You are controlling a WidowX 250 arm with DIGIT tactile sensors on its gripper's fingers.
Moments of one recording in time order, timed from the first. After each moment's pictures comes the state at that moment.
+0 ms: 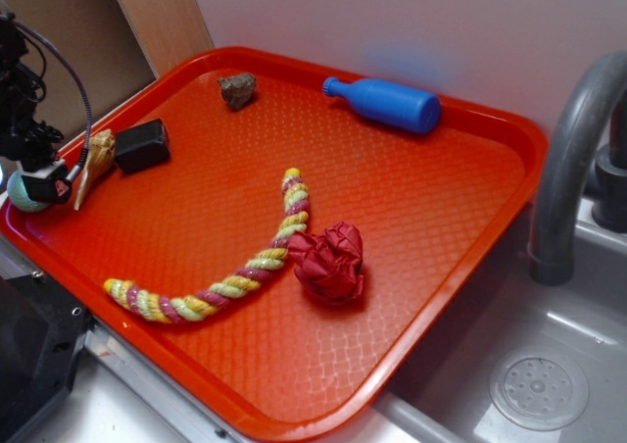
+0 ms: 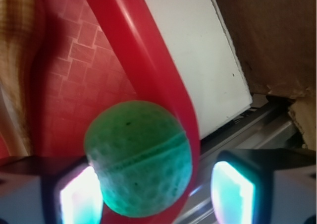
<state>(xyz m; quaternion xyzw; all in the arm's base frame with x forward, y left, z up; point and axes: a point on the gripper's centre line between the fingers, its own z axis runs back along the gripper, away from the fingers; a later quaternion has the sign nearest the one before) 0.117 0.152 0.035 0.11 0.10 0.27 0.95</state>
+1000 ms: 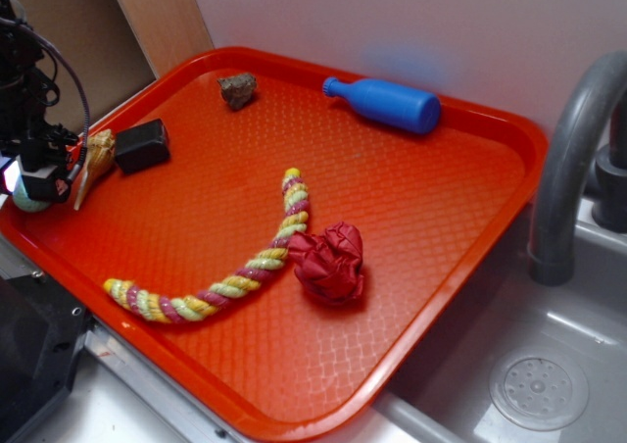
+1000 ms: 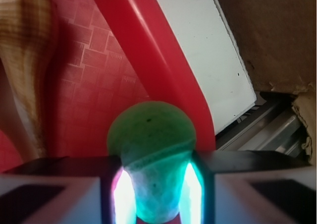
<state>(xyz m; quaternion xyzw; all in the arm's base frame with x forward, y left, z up) 0.122 0.147 0.035 0.13 0.10 0.30 0.94</state>
